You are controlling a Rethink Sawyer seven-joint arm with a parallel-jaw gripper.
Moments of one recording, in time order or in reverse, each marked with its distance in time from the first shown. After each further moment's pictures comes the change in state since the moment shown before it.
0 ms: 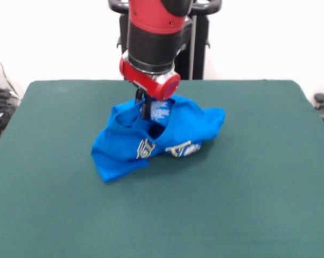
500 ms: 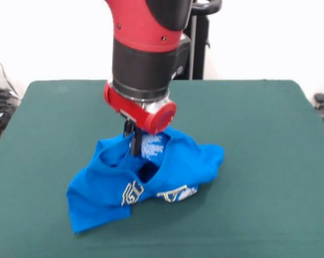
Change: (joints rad) arm -0.003 0.118 0.000 -0.290 0.052 0.082 0.000
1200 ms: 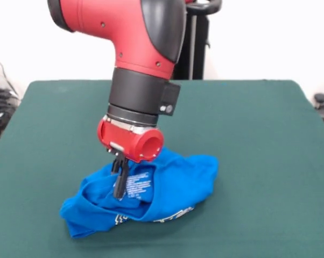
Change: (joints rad) arm -0.052 0.023 0.049 0.295 0.026 -0.863 0.108
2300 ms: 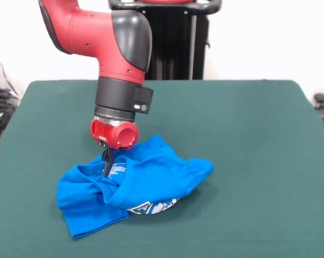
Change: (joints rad) arm -0.244 0.037 0.150 0.267 -0.147 -0.317 0.044
